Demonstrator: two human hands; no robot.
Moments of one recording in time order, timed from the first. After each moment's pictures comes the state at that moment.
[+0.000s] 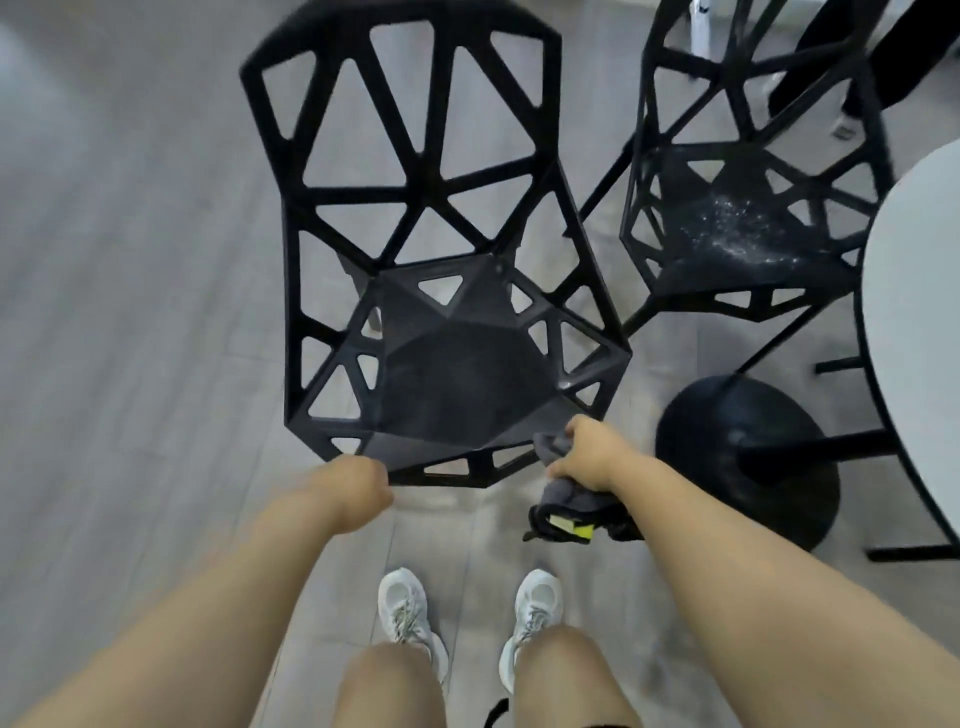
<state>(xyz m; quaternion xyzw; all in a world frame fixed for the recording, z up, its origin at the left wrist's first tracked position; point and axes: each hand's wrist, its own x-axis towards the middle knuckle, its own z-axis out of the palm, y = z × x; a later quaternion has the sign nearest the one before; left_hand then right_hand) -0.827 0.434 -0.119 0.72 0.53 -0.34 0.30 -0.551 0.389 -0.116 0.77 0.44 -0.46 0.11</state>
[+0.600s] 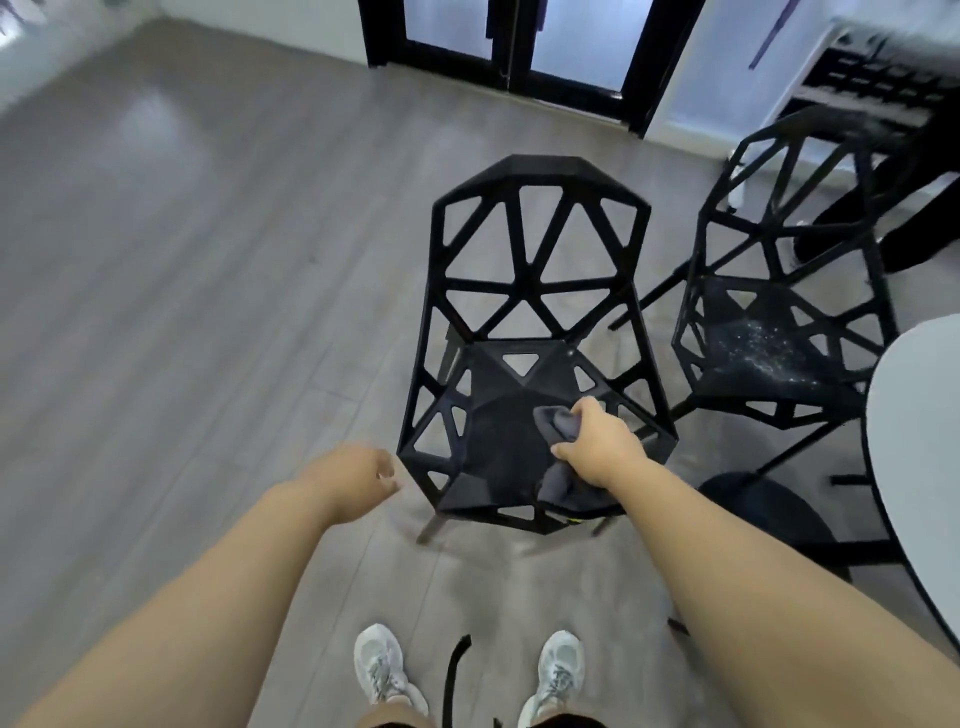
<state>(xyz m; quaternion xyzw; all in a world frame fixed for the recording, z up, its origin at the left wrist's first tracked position) -0.961 0.441 0.034 0.68 0.62 -0.21 0.33 -0.682 0.433 0.038 0.79 0.51 -0.34 0.04</state>
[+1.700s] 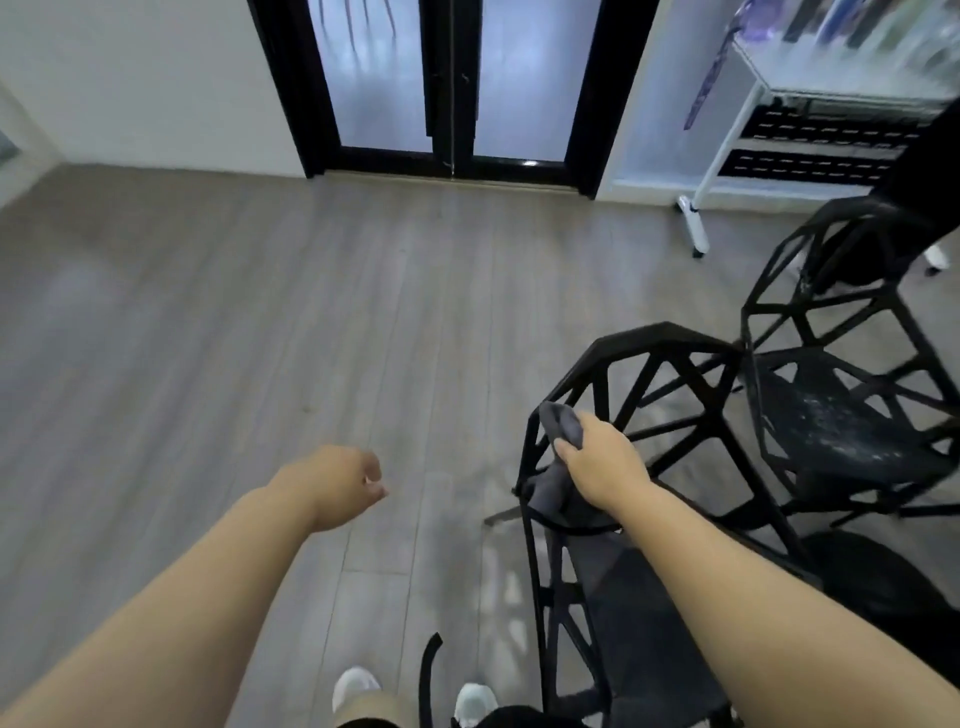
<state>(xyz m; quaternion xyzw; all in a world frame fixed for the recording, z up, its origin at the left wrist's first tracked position) -1.105 0.857 0.094 0.79 0.51 -0.24 0.23 -0.832 0.759 0.071 0.83 0.46 -0.29 -0.13</state>
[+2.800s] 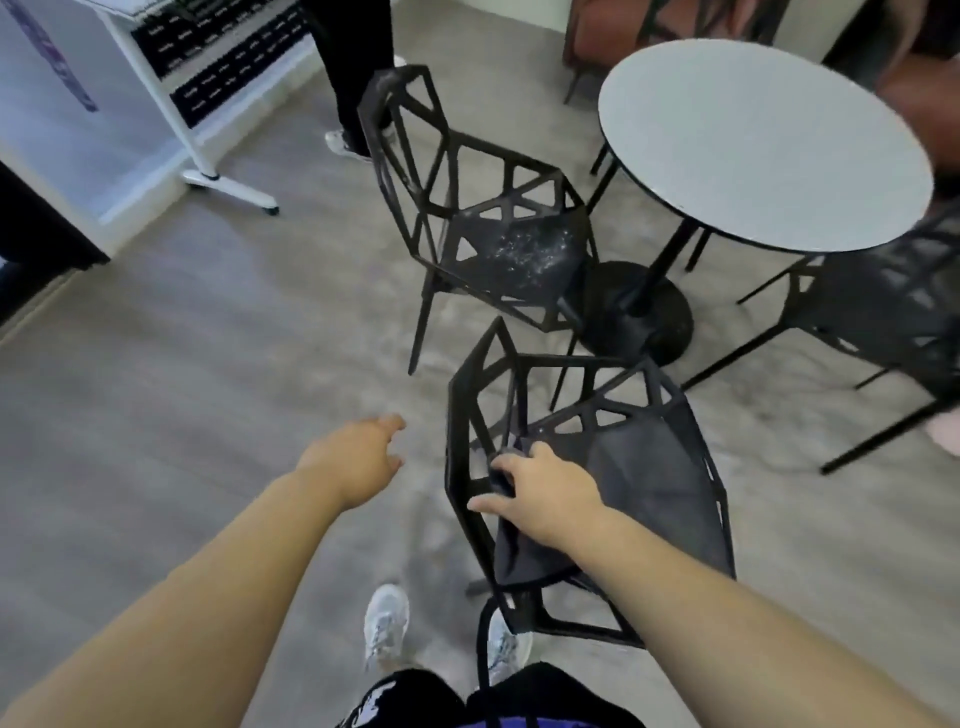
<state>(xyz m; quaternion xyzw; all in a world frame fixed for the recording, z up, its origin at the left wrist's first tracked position) -0.699 1.093 0.046 0.95 -0.06 -0.30 0.10 -0.743 0.875 0.065 0.94 0.04 -0.33 -0.11</state>
